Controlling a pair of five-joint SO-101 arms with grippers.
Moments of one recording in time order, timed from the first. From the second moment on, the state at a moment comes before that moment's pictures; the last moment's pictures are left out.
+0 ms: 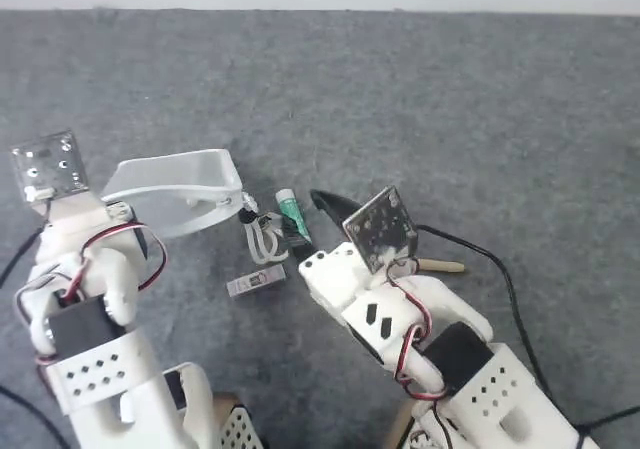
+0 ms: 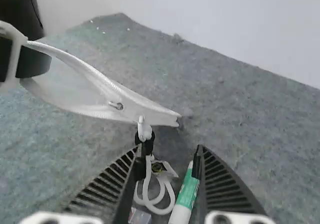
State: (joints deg) left arm -28.7 -63.2 52.4 64.7 0.9; right arm -45.5 -69.4 63.1 35.8 -3.2
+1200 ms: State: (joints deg) left arm -28.7 -63.2 52.4 64.7 0.9; right arm -36.6 -14.1 39.3 56.7 14.5
